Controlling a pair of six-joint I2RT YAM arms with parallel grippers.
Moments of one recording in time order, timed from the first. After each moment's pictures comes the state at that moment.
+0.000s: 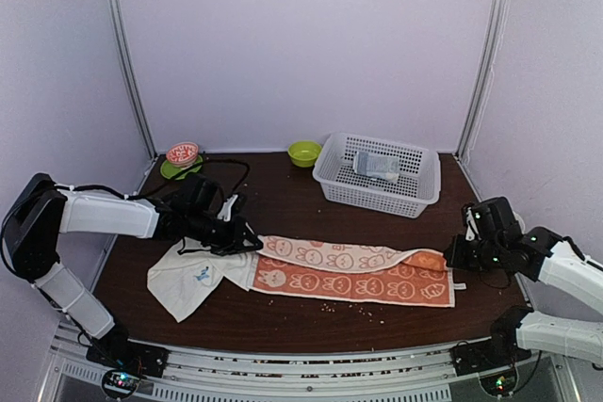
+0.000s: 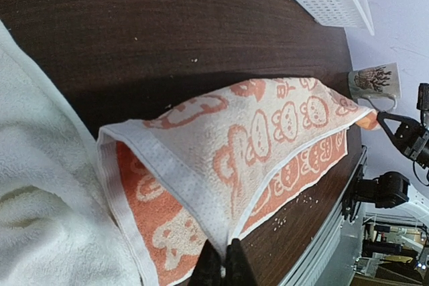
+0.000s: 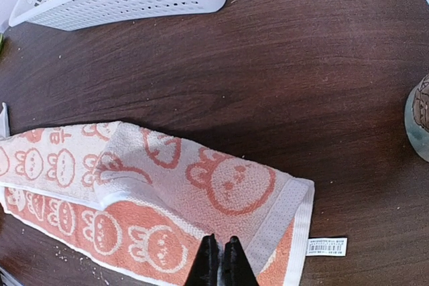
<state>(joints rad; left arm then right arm) -0.62 1.55 0.80 -0.03 0.50 -0.67 0.45 0.78 0.50 -0.59 0.11 0.61</state>
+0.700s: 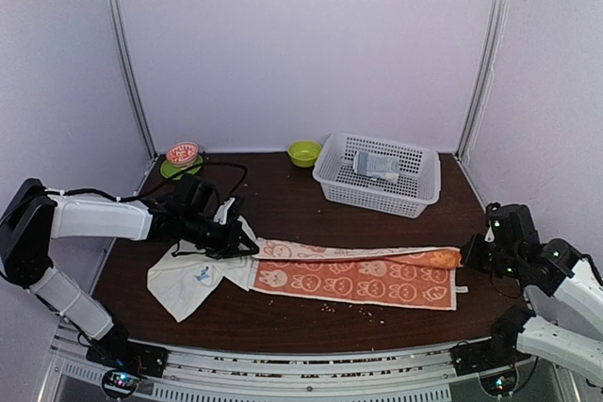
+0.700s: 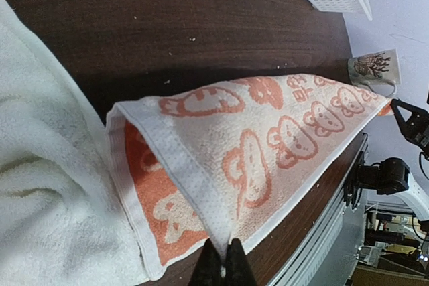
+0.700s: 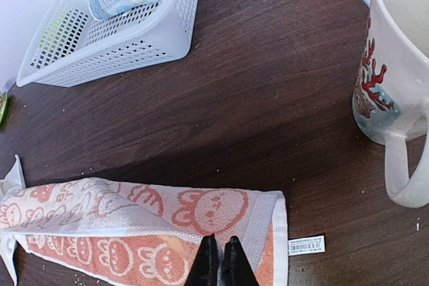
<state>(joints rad) -0.61 1.50 0.77 -0.10 0.52 -0.64 0.47 0.57 0.49 -0.71 0.25 0.75</state>
